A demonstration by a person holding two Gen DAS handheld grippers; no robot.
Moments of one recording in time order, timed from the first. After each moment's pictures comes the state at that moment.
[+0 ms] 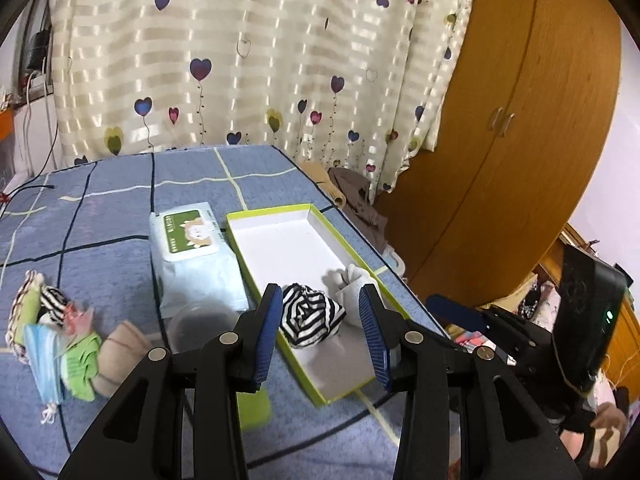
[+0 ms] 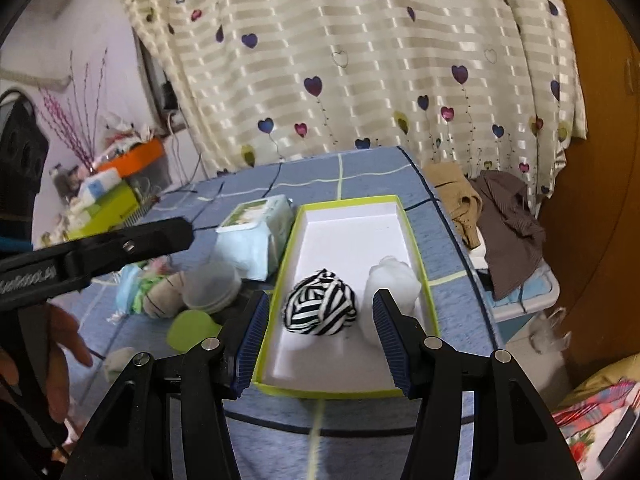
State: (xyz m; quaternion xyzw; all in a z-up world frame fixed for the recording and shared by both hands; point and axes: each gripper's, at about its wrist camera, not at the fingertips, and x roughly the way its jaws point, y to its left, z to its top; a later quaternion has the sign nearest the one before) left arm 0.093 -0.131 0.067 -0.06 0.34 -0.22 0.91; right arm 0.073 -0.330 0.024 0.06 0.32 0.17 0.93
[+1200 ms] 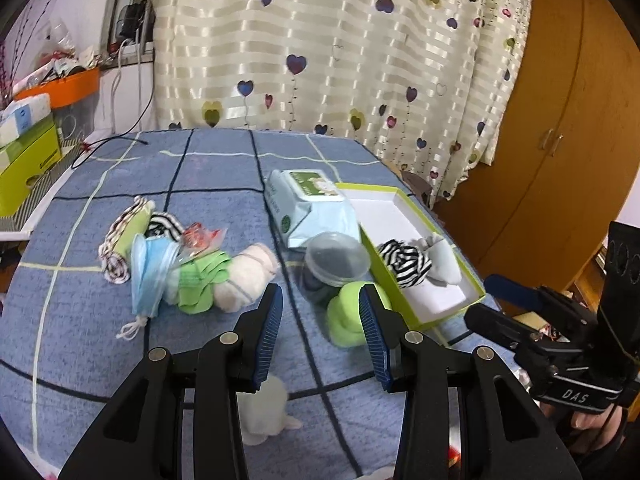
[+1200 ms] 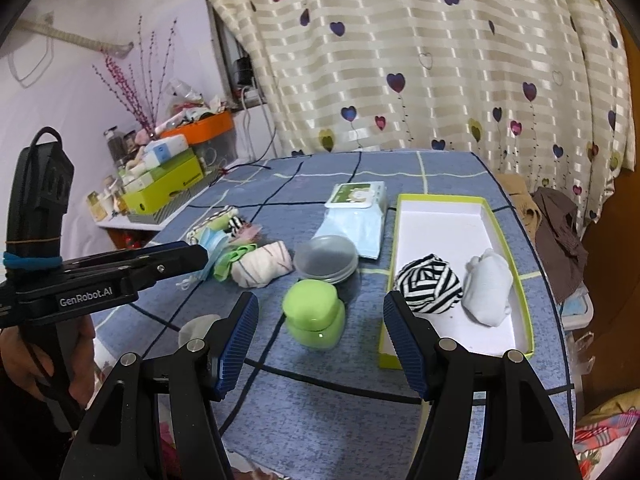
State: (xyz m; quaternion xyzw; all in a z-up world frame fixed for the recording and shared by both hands) left arm 0.022 -0.026 0.036 -0.09 0.35 -0.10 0.93; right arm 0.023 -0.250 0.038 0.01 0.32 0.26 0.91
